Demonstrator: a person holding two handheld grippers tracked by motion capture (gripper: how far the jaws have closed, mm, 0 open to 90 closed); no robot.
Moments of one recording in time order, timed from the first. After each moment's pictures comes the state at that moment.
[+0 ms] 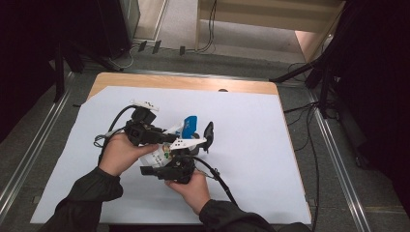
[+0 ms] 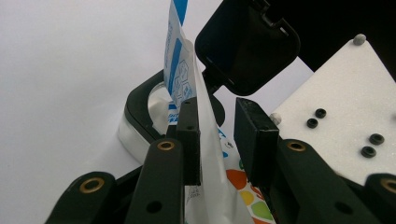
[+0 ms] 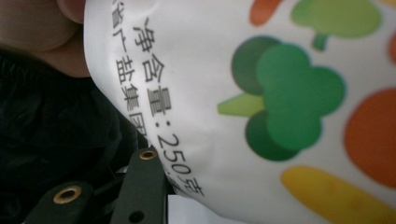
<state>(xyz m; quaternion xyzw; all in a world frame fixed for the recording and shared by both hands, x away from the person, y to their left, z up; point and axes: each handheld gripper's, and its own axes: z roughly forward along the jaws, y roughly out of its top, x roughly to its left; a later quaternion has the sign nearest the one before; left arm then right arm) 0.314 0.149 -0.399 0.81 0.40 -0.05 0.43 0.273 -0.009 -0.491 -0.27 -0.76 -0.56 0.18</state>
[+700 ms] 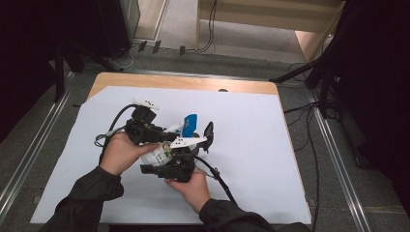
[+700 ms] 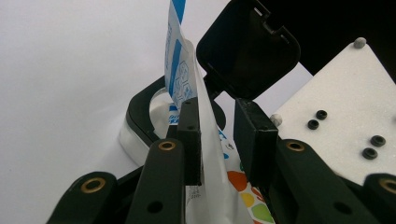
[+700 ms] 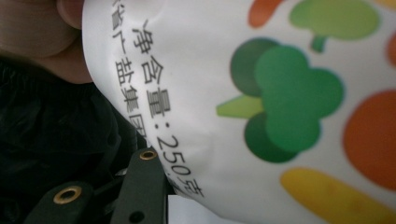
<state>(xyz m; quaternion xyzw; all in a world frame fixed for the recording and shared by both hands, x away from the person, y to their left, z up) 0.316 0.148 -0.398 0.81 0.40 -0.05 0.43 0.276 -0.009 -0.489 -0.27 -0.76 -0.56 0.18</state>
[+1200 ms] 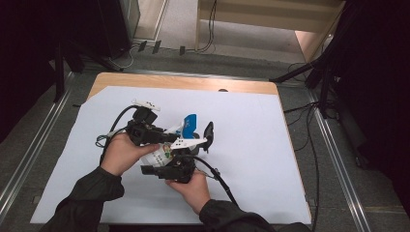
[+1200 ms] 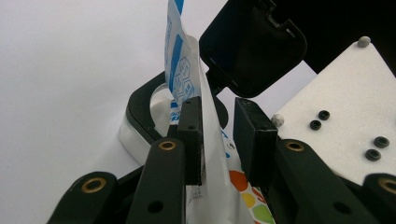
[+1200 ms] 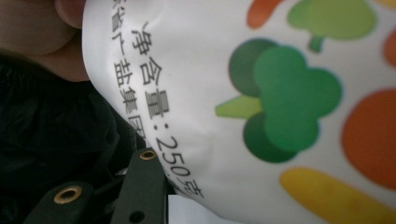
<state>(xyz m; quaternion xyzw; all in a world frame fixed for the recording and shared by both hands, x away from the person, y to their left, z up) 0.316 0.146 -0.400 0.81 0.40 -0.05 0.43 0.275 -0.010 -0.493 -0.27 -0.76 -0.56 0.18</state>
